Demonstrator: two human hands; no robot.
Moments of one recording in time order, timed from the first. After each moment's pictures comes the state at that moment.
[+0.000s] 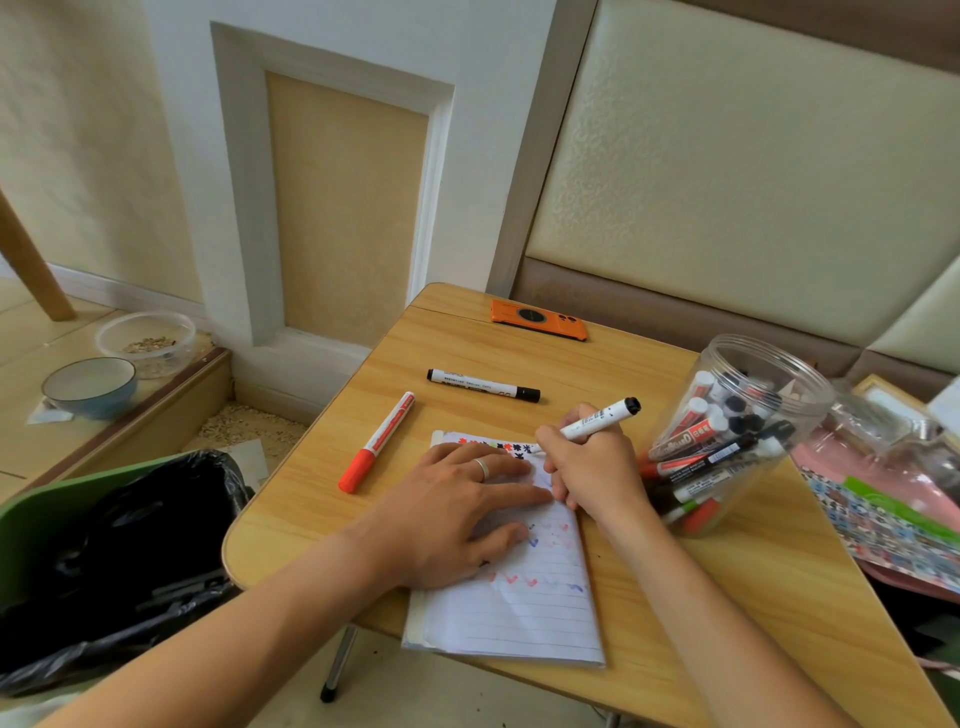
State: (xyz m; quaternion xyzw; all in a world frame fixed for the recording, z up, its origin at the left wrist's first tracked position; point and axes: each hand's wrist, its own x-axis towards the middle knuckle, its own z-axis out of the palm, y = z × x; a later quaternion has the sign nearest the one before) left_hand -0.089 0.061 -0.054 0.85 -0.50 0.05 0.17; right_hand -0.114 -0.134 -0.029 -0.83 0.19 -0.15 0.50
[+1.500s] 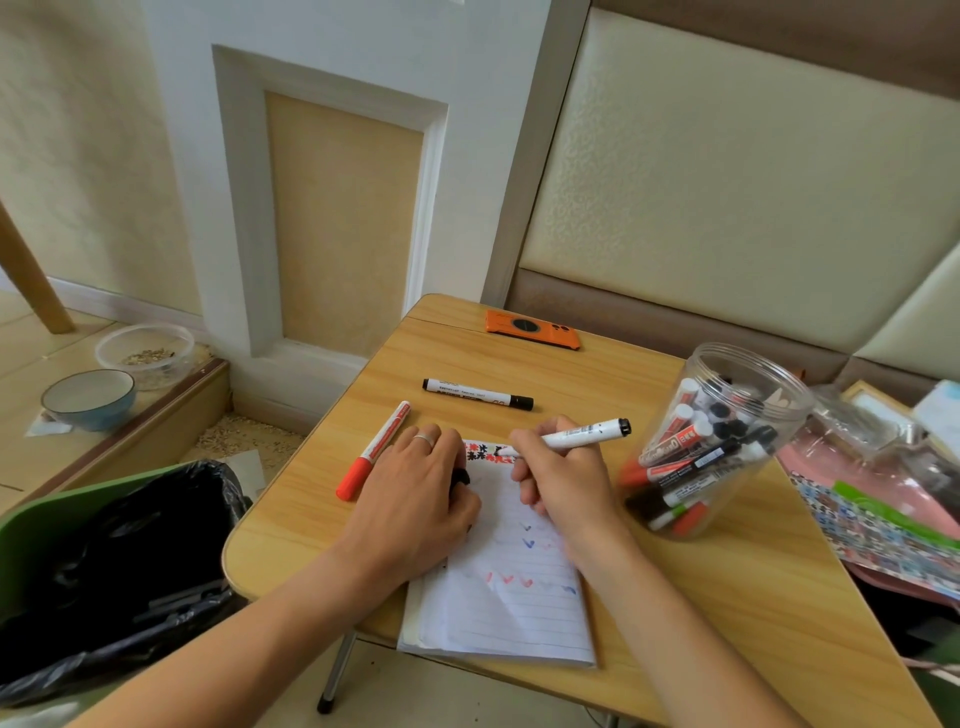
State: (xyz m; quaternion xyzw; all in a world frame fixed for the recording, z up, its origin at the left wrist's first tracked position) left_hand -0.090 0.064 -0.061 0.89 -0.30 0.16 0.29; right_hand -0.132 -0.101 -0.020 -0.75 0.17 -0.14 0.62
